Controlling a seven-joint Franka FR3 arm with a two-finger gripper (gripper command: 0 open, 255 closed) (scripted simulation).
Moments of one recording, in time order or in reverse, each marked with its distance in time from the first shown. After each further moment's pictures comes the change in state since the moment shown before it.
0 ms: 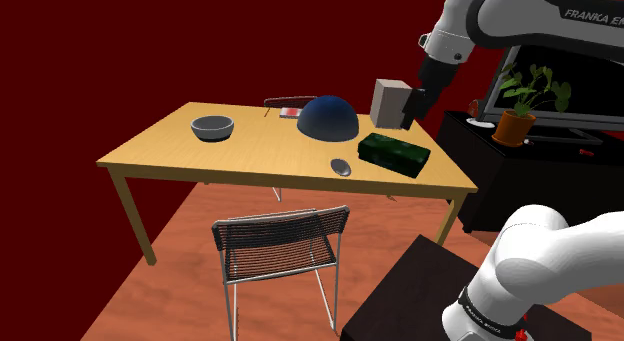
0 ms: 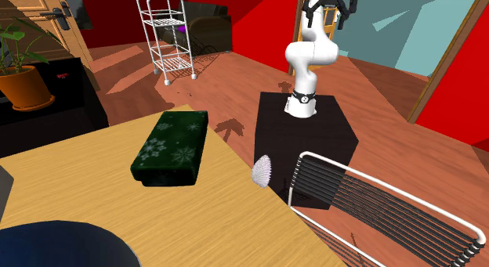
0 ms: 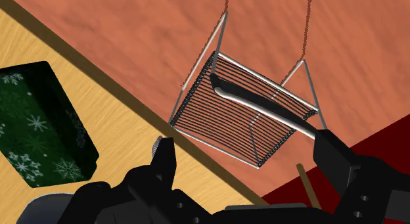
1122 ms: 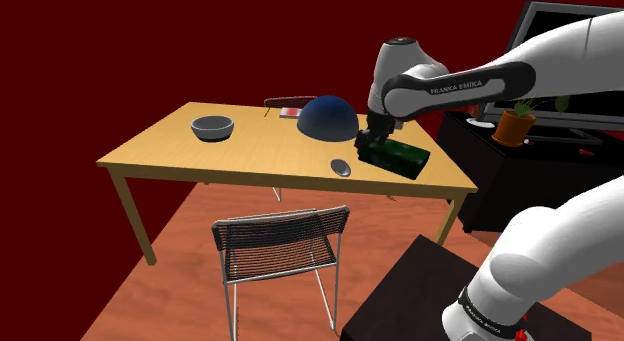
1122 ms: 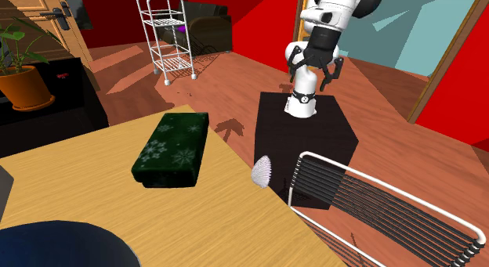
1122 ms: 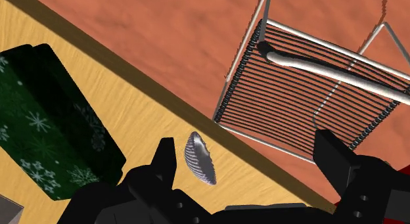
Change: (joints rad) arm -0.097 0.374 0.053 -0.123 -0.149 0.482 0.210
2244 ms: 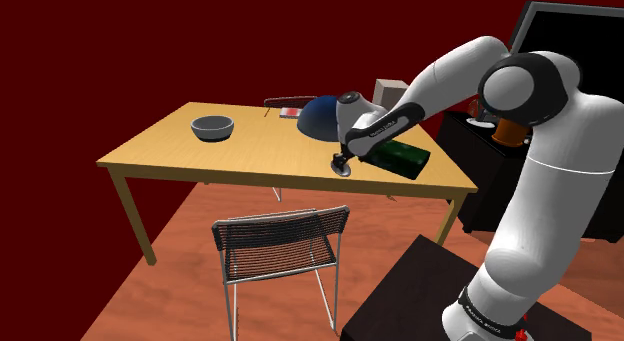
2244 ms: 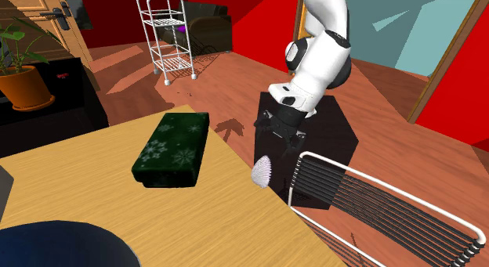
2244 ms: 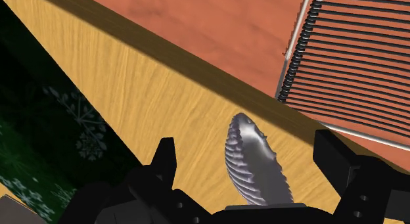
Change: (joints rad) arm -0.101 0.626 -0.012 0.262 -0.320 0.305 0.372
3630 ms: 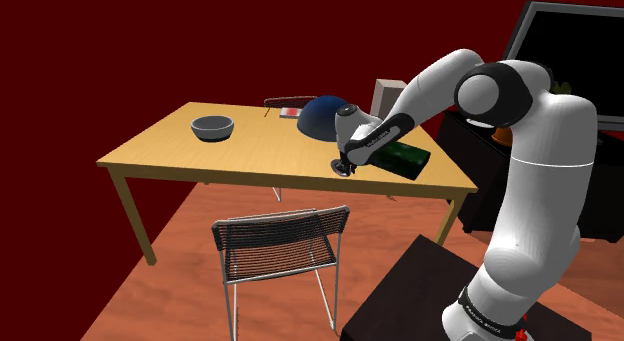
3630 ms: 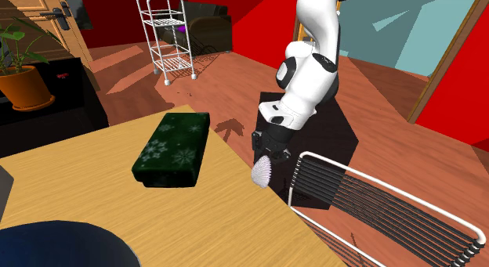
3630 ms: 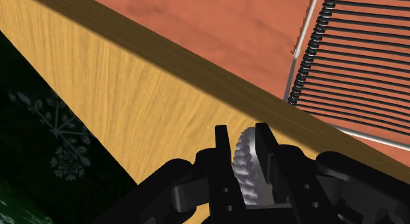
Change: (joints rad) arm -0.013 0.127 -0.029 0.049 -0.053 0.079 0.045
